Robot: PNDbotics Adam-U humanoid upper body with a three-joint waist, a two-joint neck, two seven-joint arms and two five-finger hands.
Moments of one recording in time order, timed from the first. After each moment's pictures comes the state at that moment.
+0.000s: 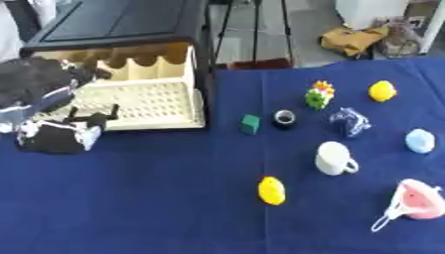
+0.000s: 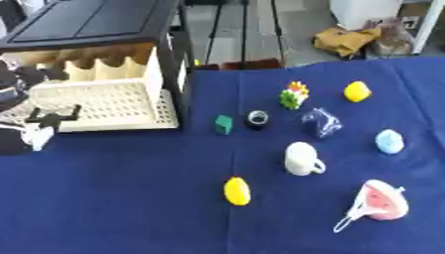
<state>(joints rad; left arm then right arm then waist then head) -0.74 0.82 -0.09 -1.99 -0.92 0.25 -0.81 -0.40 -0.54 -0.09 -1.98 0.45 -0.35 -0.72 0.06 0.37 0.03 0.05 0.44</state>
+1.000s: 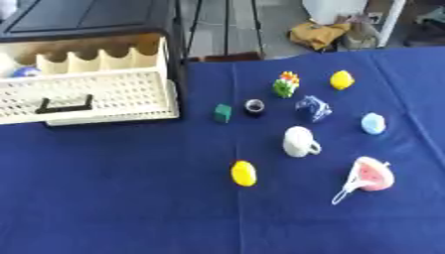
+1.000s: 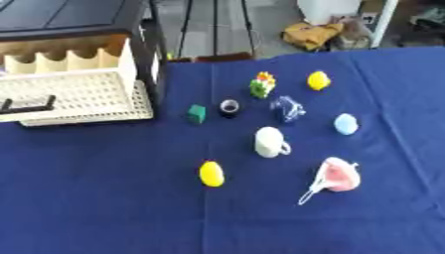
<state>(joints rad) -0.78 0.68 0.29 -1.99 -0.63 0.23 -0.52 -0.38 -0.69 -0.08 -1.98 0.46 -0.31 -0.66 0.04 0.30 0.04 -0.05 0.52</state>
